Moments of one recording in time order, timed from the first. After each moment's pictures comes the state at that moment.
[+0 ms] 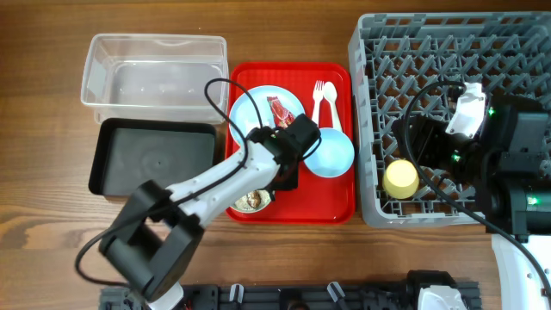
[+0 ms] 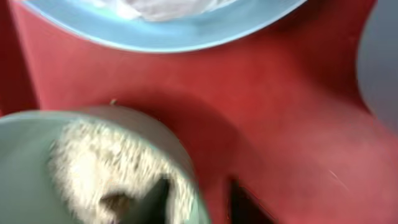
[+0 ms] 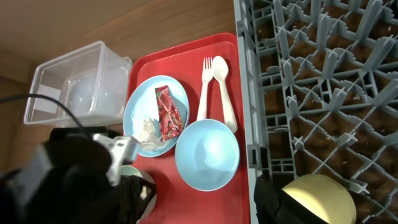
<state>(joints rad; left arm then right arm) -0.77 1.82 1.20 -0.88 -0.11 -0.72 -0.04 1.01 1.16 -0.96 -0.39 0.29</state>
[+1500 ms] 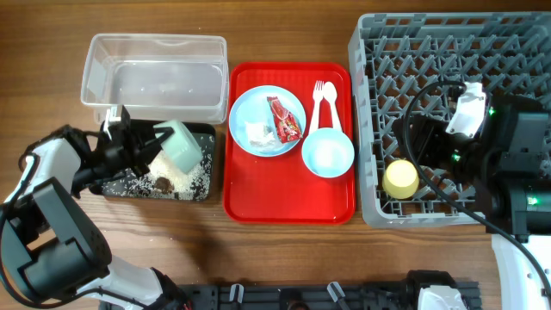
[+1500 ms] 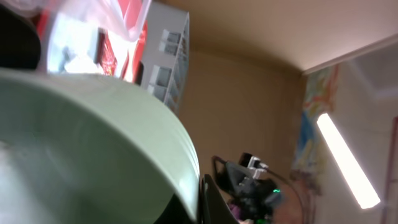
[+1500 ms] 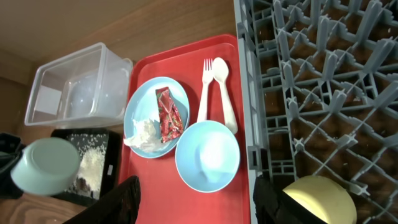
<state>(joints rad) 0.51 1.77 1.01 -1.12 1.49 0.08 -0.04 1.01 1.16 -0.95 -0.39 0.29</state>
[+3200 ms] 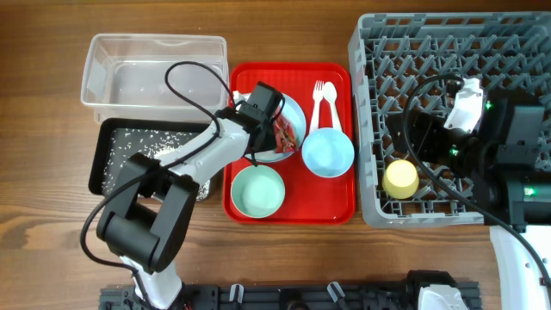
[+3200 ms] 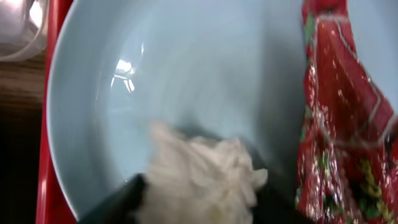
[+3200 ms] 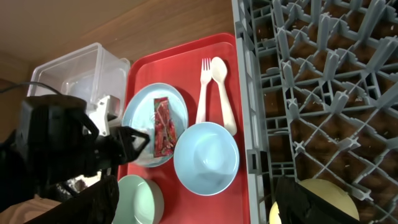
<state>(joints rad) -0.52 1.90 1.18 -0.53 -0.13 -0.64 -0.04 1.04 1.16 -0.94 -0.39 0.29</state>
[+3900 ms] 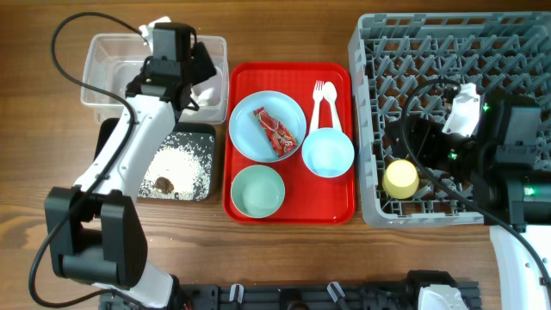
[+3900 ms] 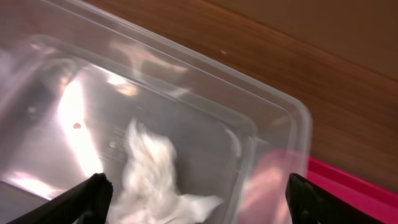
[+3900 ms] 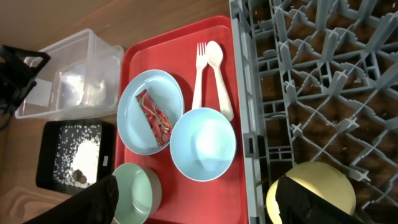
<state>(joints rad) -0.16 1.74 1.31 -0.37 -0.23 -0.47 -0.04 1.04 1.16 -1.00 -0.38 0.28</state>
